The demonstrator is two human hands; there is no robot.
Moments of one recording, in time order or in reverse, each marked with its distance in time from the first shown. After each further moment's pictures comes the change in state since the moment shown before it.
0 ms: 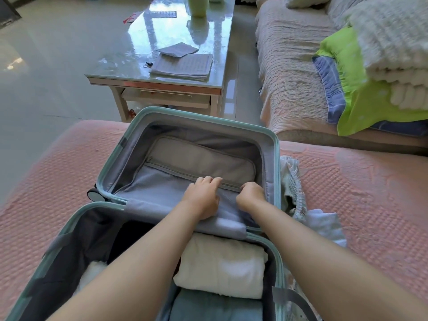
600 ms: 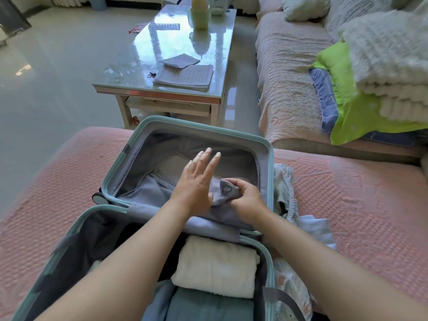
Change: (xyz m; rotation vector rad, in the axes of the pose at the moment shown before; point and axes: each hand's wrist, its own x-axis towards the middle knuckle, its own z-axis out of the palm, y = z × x) left_hand -0.023 -0.004 -0.044 -0.041 0.393 0.213; right_hand -0.044 0.011 -0.024 0.745 -0.070 -0.462
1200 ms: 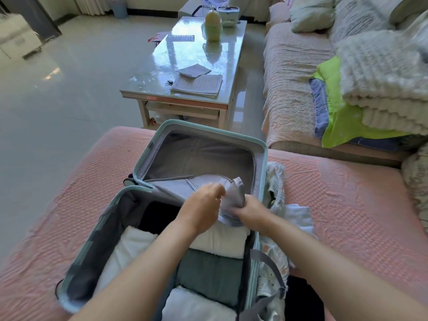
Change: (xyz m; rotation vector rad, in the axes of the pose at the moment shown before) left_hand -0.104 0.099 -0.086 -0.244 -0.034 -0.163; right_hand -0.124 -0.058 -0.036 -0.174 -0.275 0.108
